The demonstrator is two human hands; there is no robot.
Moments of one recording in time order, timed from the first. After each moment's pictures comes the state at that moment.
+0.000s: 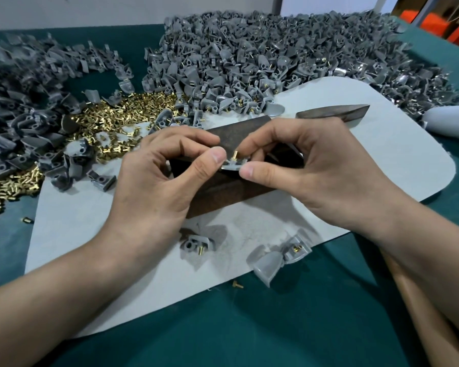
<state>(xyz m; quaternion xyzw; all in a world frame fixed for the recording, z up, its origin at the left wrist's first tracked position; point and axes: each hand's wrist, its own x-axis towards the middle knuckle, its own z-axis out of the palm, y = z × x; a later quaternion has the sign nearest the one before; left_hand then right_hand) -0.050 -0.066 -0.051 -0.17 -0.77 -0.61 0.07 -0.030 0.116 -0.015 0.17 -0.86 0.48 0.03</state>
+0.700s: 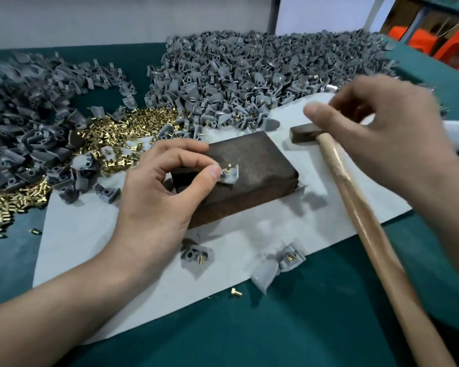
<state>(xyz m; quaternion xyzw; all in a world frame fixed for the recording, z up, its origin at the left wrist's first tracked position) -0.047 -0.066 -0.056 -0.14 -0.76 -0.62 0.09 -0.037 0.156 0.011 -0.03 -0.94 0.25 0.21</state>
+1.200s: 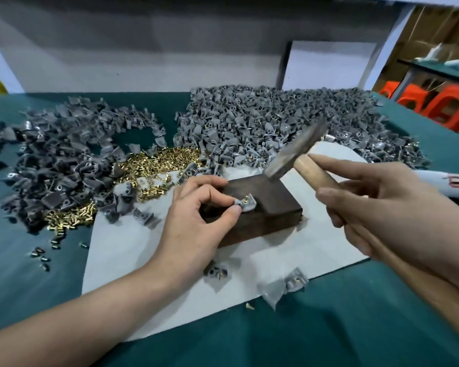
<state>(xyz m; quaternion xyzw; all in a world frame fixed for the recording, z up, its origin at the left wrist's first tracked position) -0.044 -0.064 -0.050 -0.11 -0.78 -0.61 0.06 0.011 0.137 0.044 -0.03 -0.86 0.51 -0.02</state>
